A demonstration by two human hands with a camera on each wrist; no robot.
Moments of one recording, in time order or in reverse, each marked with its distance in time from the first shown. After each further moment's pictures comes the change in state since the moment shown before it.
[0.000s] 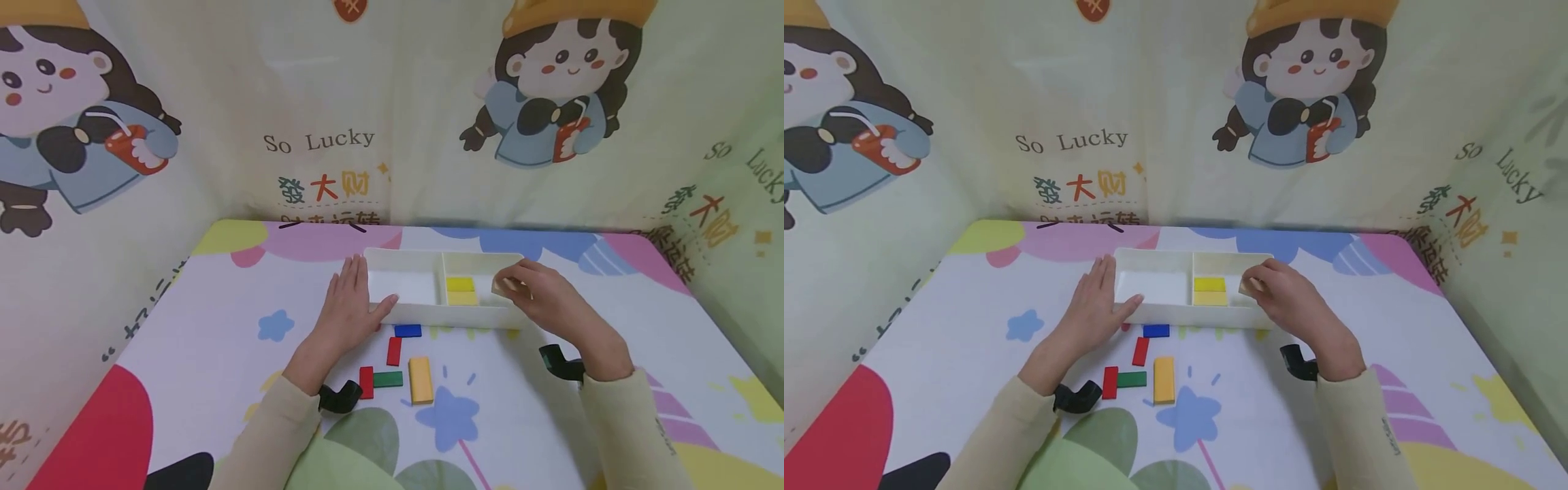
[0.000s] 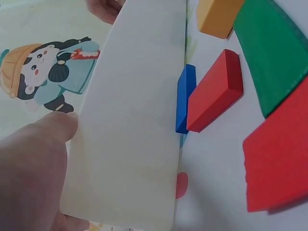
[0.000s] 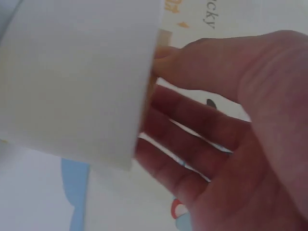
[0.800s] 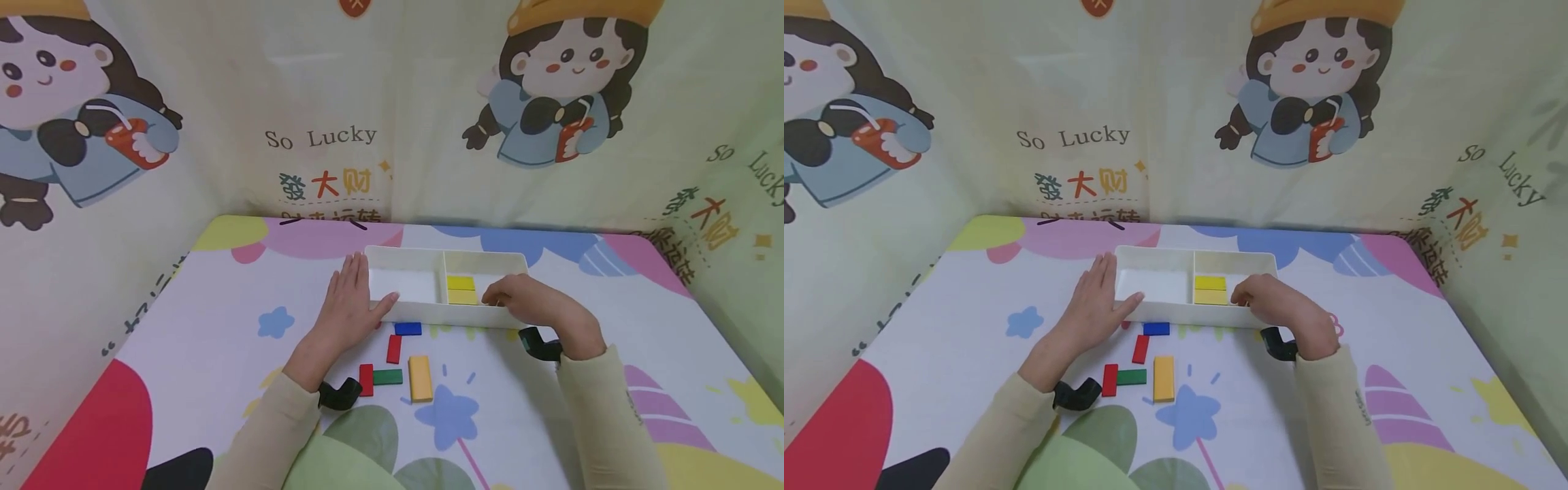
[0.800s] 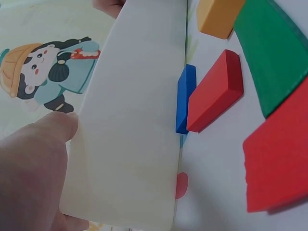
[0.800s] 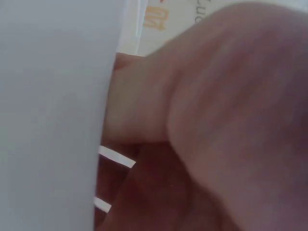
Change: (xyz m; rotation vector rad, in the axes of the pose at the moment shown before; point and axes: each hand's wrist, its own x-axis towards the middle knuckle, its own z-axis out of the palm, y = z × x) left_hand 0.000 -0.002 0.001 -0.008 -0.001 0.004; right_hand 0.029 -0.009 0.001 0.078 -0.499 0.114
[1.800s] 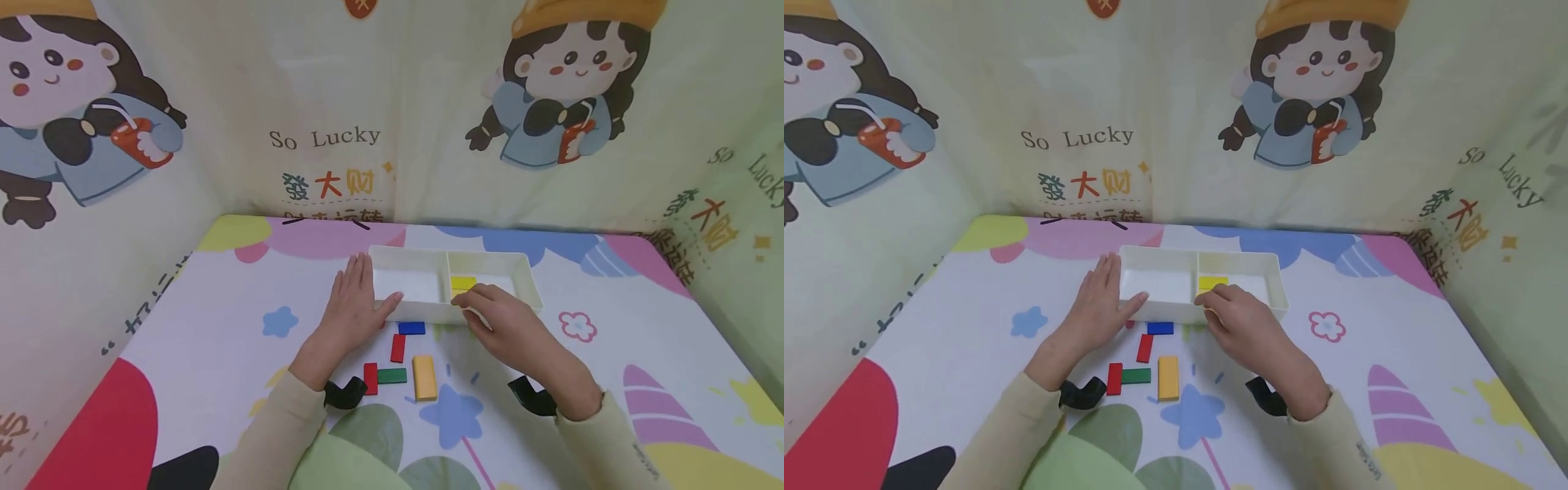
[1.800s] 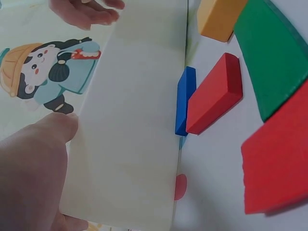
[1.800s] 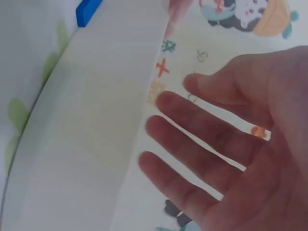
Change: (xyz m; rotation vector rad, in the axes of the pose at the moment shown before) left_hand -0.002 0.000 -0.002 -0.004 -0.004 0.007; right_hand -0.023 -0.066 0.046 -0.176 0.499 -0.184
